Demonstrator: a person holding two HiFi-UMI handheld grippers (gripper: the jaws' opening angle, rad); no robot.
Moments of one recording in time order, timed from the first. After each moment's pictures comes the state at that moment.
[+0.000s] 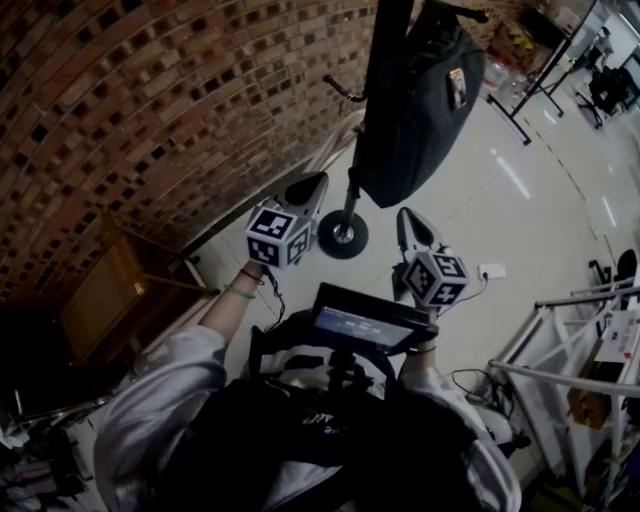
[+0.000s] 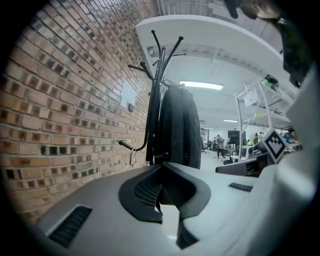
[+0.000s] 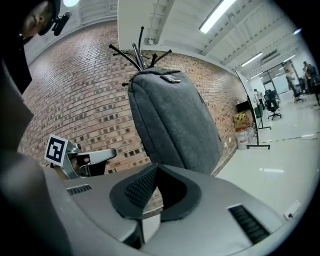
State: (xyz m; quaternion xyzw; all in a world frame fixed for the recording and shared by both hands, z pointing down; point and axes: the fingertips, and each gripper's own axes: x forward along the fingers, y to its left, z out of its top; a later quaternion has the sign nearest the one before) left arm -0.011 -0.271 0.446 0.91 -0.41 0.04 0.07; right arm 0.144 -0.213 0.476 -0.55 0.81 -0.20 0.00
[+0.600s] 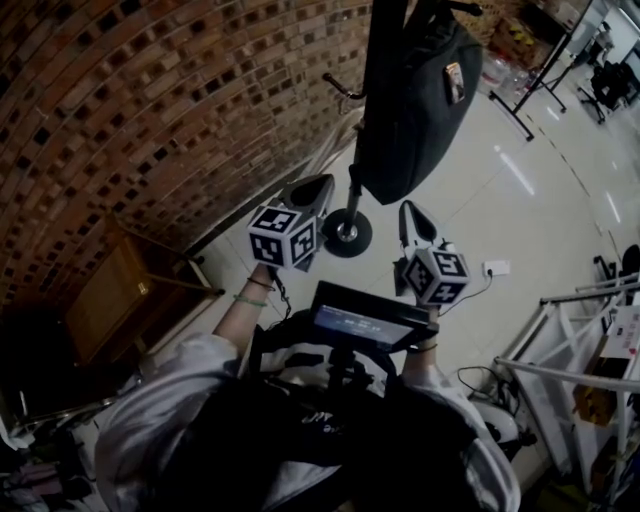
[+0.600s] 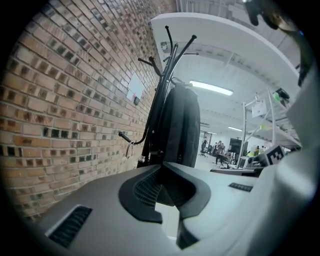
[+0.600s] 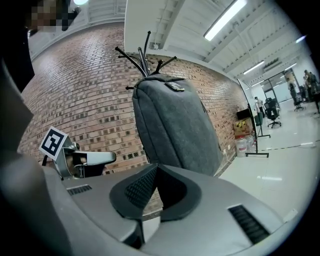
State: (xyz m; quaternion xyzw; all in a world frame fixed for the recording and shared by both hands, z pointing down) left arm -0.002 -0.259 0.445 0.90 -0.41 0.03 0.15; right arm 0.142 -0.210 0.458 -0.57 0.81 -0.16 0.00
